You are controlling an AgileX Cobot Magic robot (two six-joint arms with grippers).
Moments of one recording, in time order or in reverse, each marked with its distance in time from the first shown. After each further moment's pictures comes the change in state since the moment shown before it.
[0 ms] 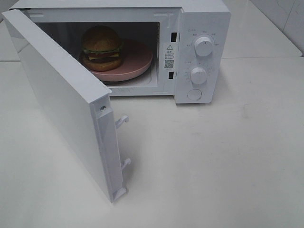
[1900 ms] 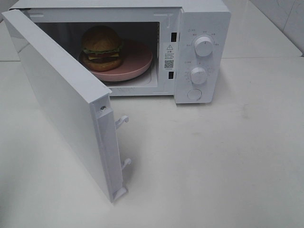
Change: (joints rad) left arm 0.000 0.371 -0.002 -0.007 -0.406 0.056; right arm 0.000 0.000 0.000 0.002 0.000 0.000
